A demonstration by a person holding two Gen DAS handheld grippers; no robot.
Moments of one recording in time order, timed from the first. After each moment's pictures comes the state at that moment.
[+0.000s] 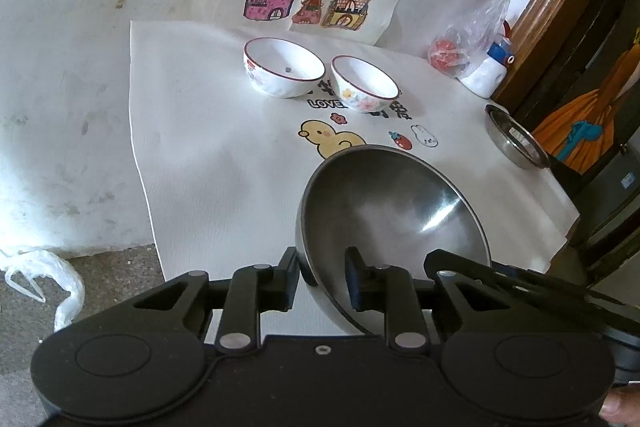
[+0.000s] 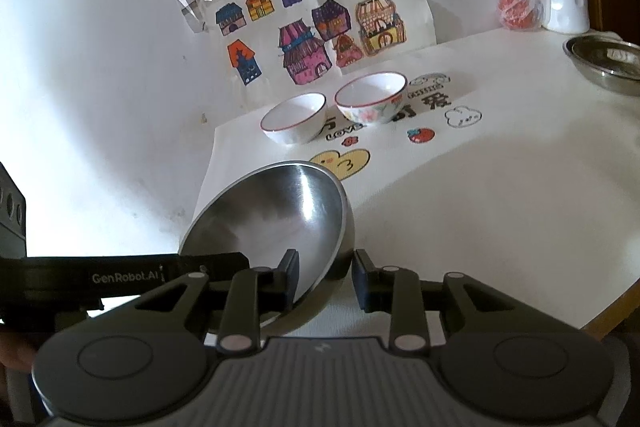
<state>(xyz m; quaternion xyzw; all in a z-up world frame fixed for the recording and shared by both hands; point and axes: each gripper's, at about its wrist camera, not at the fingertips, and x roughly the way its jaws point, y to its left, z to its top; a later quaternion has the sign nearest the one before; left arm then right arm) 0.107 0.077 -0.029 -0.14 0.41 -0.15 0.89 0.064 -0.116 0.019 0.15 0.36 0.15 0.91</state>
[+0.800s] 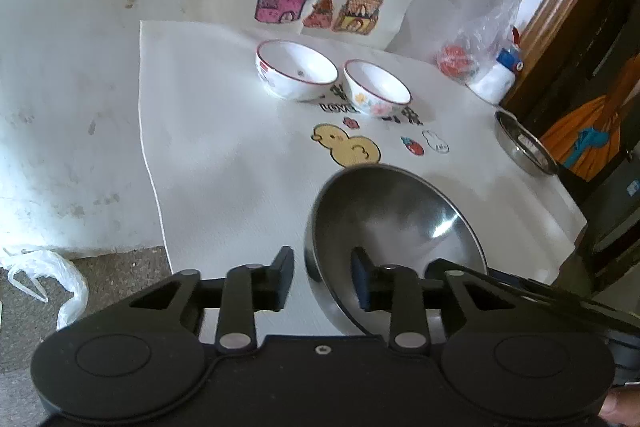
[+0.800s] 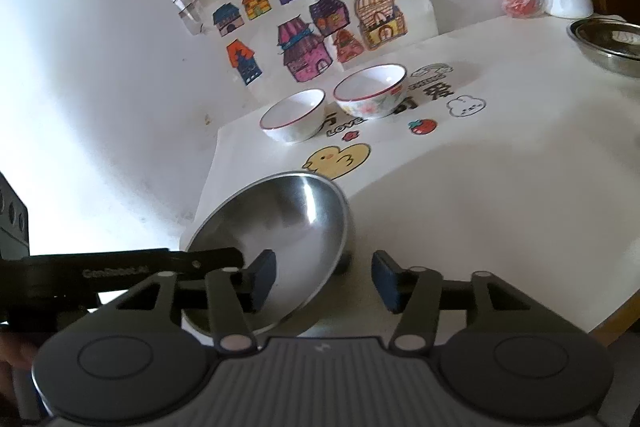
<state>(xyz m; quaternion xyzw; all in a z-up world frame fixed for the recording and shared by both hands) 0.108 0.084 -0.034 -0.15 0.40 -0.13 0.90 0.070 -0.123 0.008 0.18 0.36 0.16 0.90</state>
